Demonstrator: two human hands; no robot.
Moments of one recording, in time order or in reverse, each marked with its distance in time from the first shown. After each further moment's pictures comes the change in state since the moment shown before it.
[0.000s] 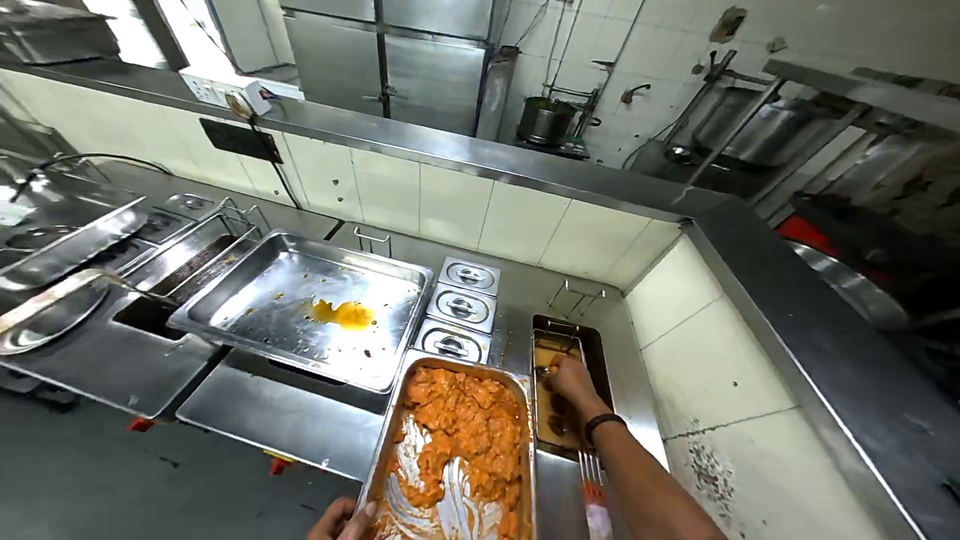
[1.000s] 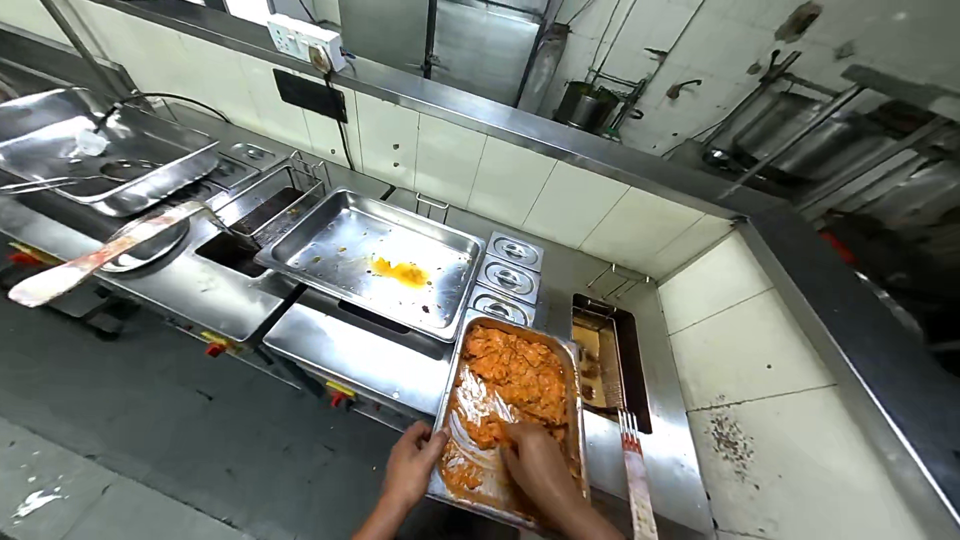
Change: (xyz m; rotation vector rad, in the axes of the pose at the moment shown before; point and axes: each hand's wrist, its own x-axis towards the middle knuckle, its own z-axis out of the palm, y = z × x) left_hand 0.018 -0.011 0.001 0.046 -0.114 -0.015; right_hand -0.268 -0.142 0.084 -0.091 -0.108 -0.363
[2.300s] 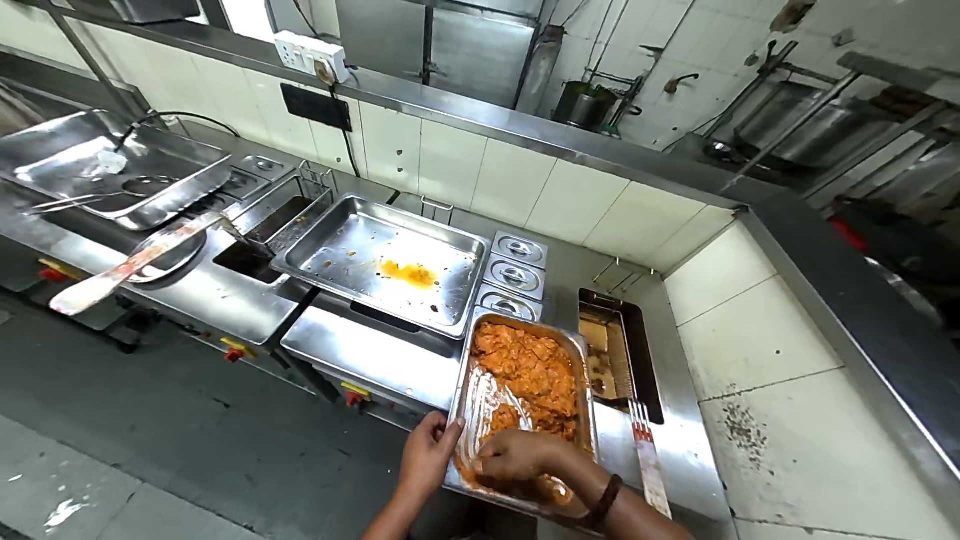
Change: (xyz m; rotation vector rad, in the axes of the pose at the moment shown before) left_hand 0.000 0.008 -0.001 0.038 0.031 0.143; right_hand 0.038 -0.024 -0.010 0.174 -0.777 -0.417
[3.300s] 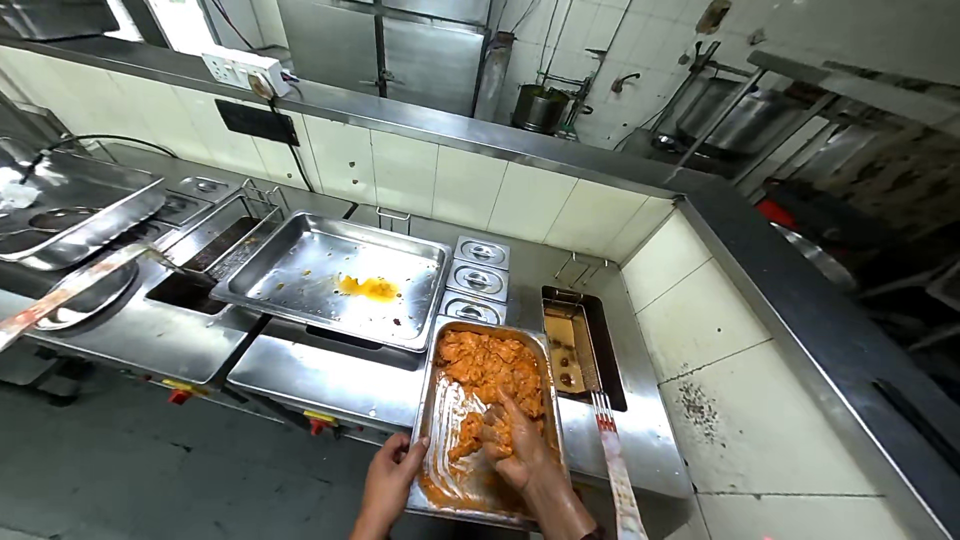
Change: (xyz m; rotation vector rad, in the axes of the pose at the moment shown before) left_hand -0.001 -0.006 0.002 -0.112 0.043 -0.039; right_hand -0.023 -0.006 0.016 2.096 0.879 -0.179
